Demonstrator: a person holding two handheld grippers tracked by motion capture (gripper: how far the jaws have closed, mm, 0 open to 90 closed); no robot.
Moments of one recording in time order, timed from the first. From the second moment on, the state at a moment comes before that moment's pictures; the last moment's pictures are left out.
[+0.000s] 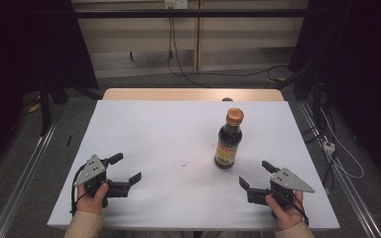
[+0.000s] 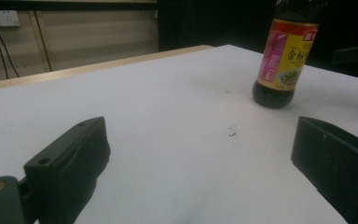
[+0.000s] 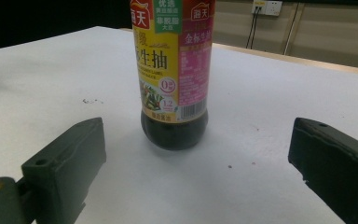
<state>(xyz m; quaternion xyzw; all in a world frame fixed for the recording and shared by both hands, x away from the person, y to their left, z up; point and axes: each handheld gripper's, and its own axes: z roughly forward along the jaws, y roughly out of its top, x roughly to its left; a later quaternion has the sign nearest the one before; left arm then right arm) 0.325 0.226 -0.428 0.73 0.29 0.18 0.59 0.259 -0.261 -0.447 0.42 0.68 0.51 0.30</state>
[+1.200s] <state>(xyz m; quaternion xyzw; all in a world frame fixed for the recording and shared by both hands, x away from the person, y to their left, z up) 0.324 0.226 -0.426 0.72 0.29 0.19 0.60 0.297 -0.223 -0.416 0.44 0.66 0.52 0.30</state>
